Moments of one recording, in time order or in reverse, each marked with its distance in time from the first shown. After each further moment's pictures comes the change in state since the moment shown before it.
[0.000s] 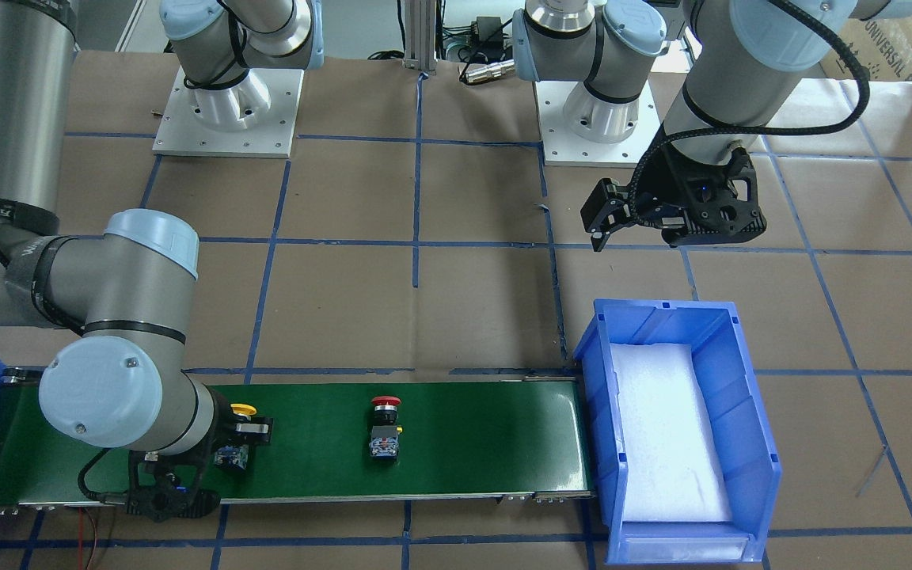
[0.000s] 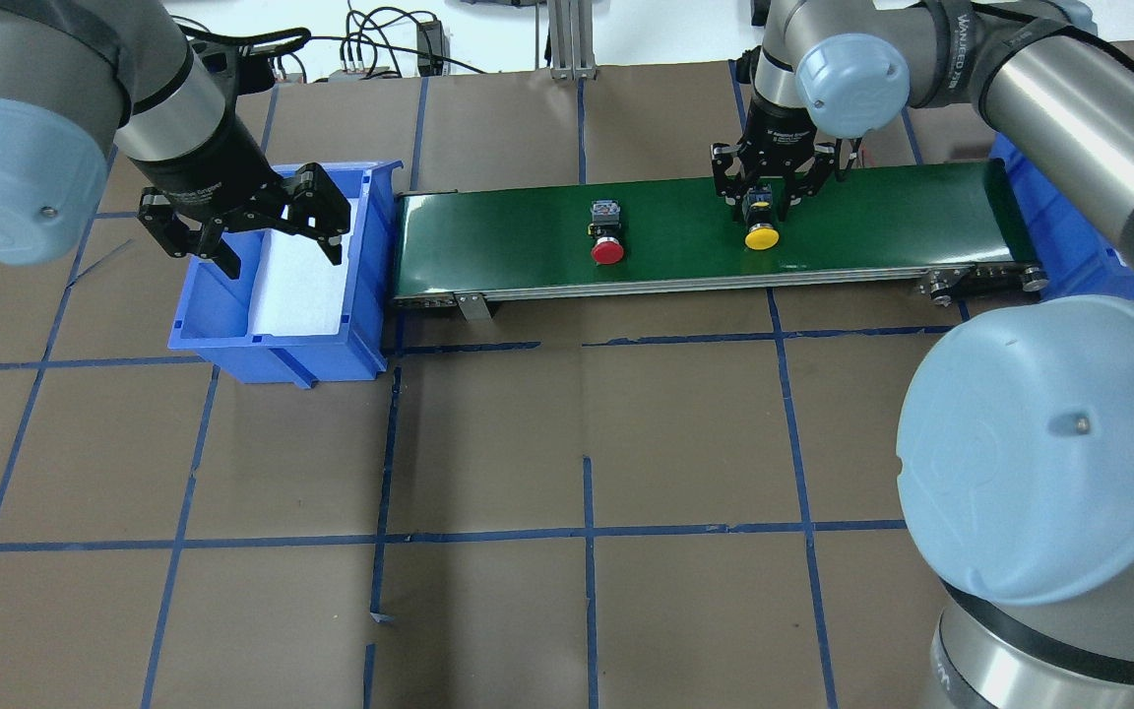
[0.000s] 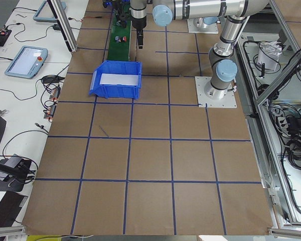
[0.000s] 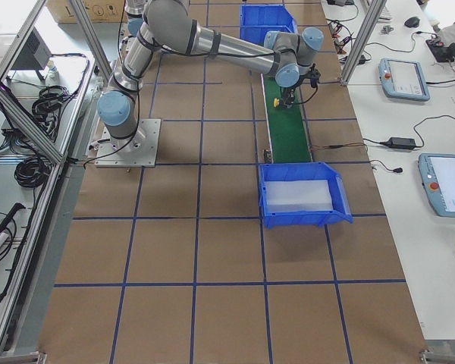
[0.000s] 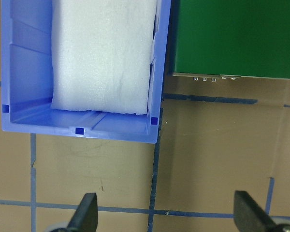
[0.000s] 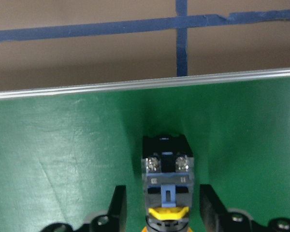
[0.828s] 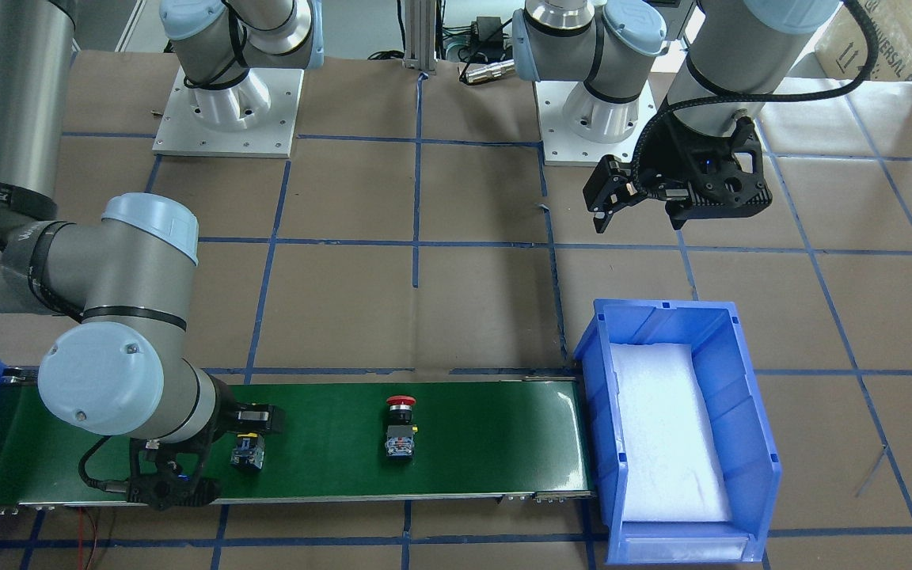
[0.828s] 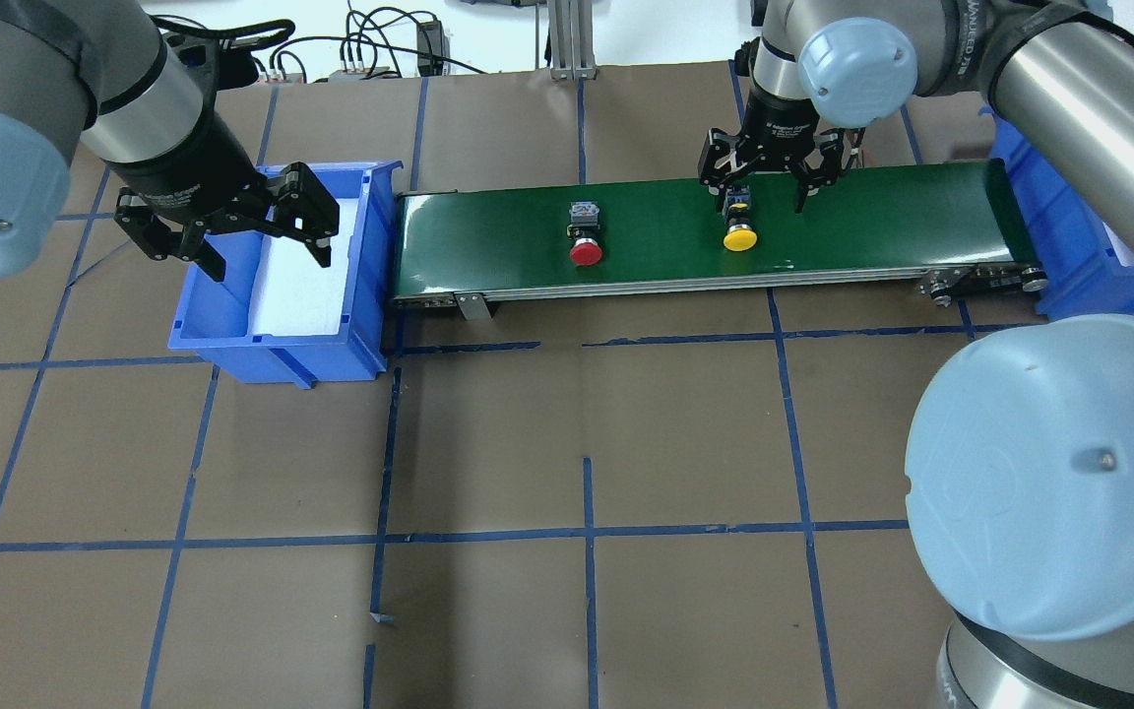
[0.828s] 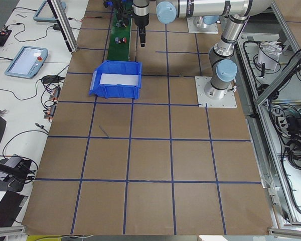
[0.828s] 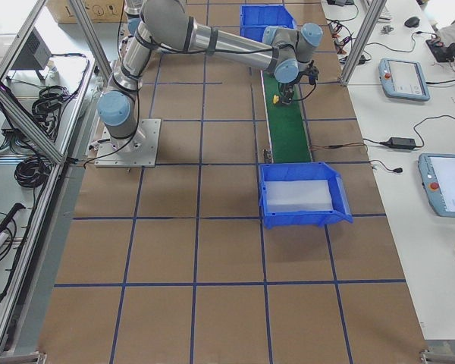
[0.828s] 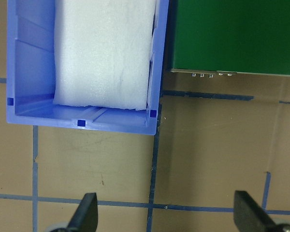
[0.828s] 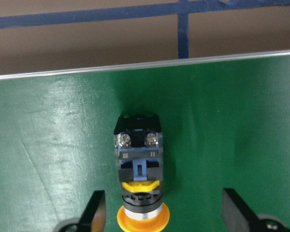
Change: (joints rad) left arm 0.001 0.039 -0.001 -0.028 0.004 0.009; right arm 0.006 -0.024 0.004 0.040 -0.003 0.009
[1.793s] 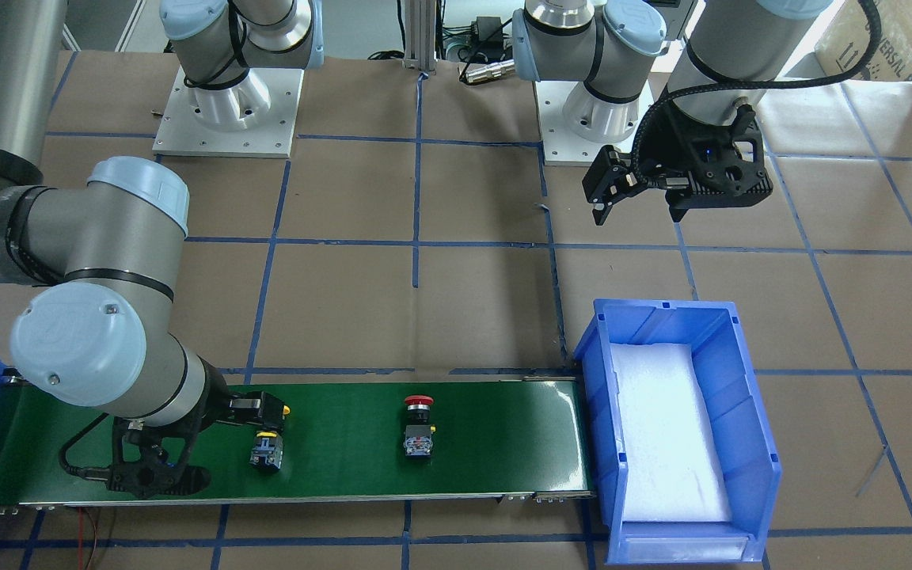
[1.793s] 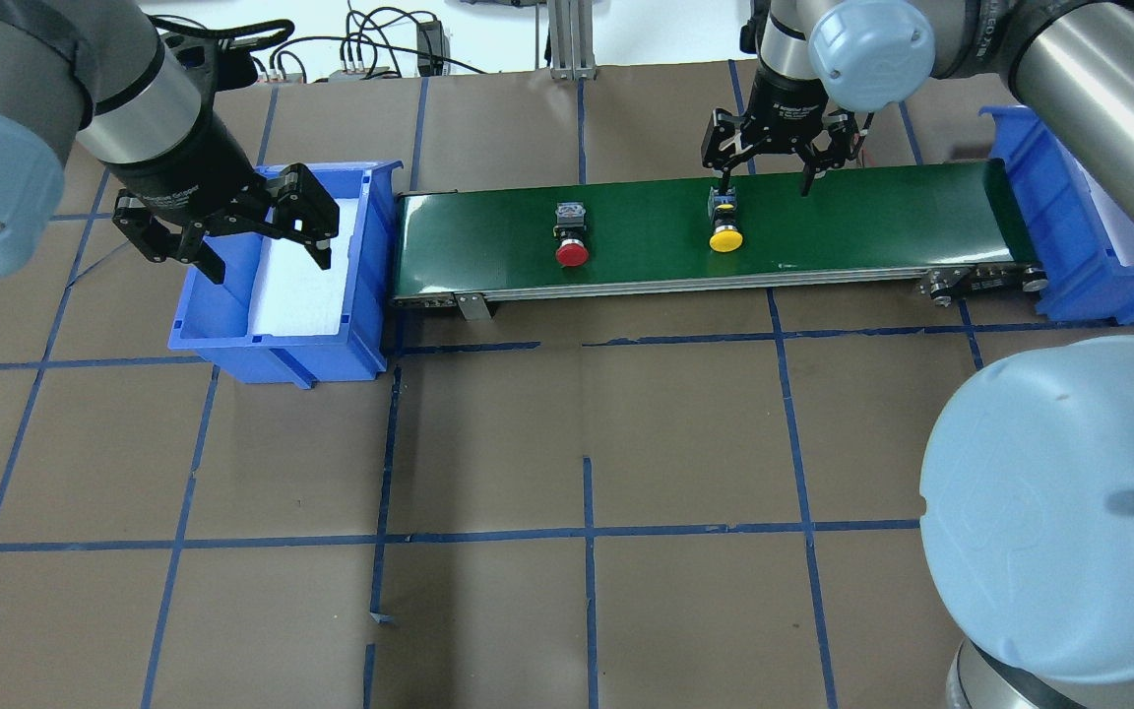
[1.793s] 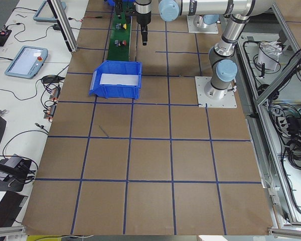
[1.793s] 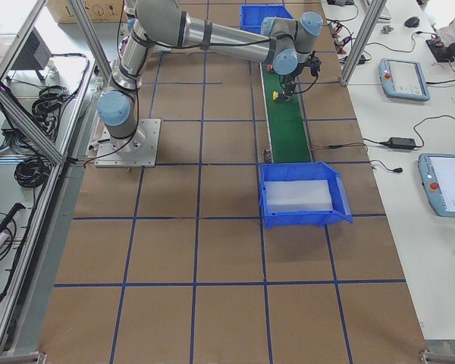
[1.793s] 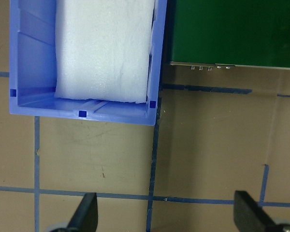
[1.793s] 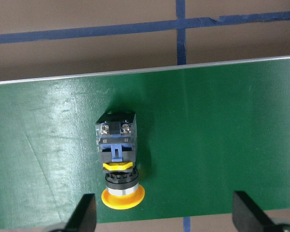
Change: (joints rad) left arm -0.002 0.017 0.001 -0.010 -0.005 -0.003; right arm 0.001 -0.047 -0.010 0.012 0.009 0.004
